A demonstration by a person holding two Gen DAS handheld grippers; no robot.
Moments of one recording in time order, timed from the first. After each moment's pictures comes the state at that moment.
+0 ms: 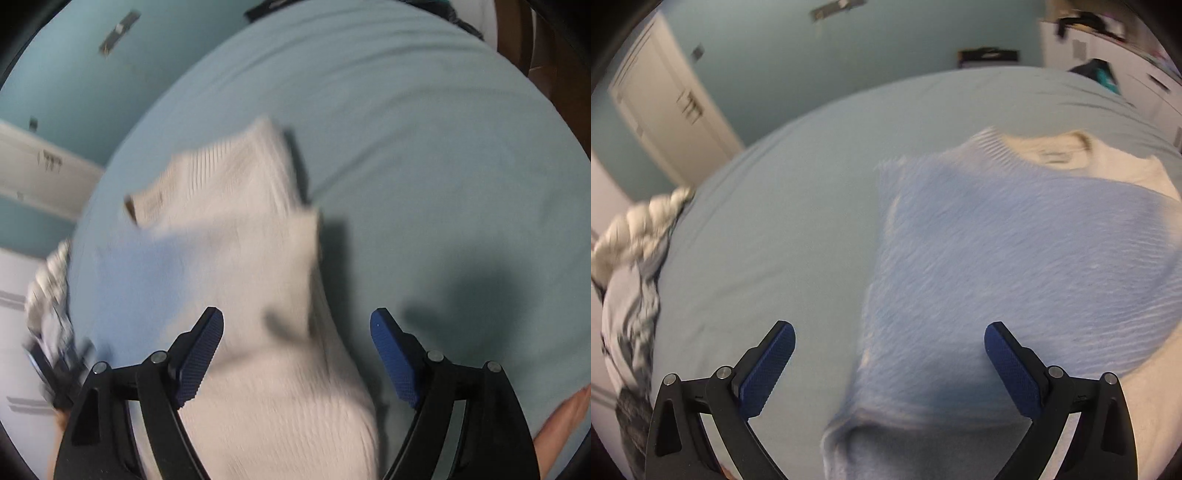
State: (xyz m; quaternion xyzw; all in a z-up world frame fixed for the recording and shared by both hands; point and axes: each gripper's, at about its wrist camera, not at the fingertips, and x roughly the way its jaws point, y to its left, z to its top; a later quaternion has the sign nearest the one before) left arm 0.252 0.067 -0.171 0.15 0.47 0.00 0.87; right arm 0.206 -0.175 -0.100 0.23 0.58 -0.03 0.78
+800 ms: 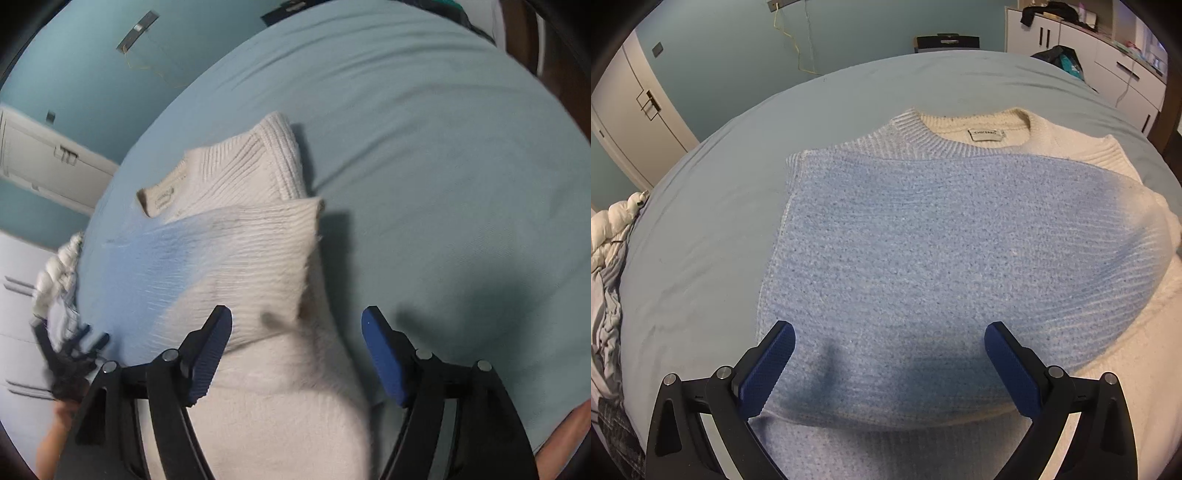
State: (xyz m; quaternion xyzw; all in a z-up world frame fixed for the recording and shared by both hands) left arm 0.251 0.013 -0.189 0.13 0.52 -0.07 0.84; right arm 0.189 -0.179 -0.091 0.24 0.55 0.01 0.80
